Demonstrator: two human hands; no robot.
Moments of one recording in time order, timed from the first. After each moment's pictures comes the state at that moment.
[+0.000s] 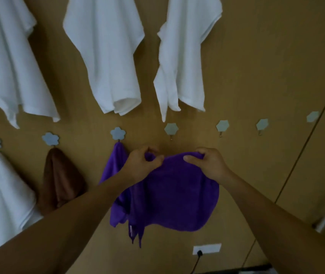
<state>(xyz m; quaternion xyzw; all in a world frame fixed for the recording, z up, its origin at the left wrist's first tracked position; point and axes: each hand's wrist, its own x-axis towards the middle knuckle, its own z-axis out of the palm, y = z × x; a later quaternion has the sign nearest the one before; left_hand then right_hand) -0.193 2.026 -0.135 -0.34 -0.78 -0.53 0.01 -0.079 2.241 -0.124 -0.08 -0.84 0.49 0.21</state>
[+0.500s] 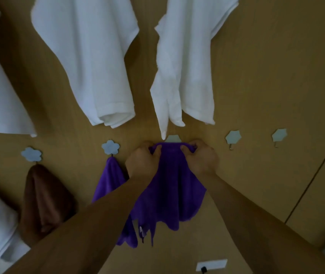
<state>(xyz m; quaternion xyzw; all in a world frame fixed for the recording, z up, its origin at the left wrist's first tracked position) -0.256 2.099 -0.129 -0.16 -0.86 -0.40 0.27 -0.190 2.255 -0.125 -0.23 -0.86 0.30 0.35</state>
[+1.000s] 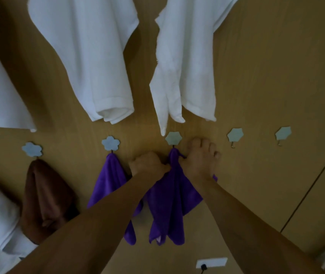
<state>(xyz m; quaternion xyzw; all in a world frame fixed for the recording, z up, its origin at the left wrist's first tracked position) -0.253 2.106 -0.139 -0.16 -0.96 -0.20 0.06 -0.186 2.239 -0.139 -0.27 -0.90 0.07 0.32</state>
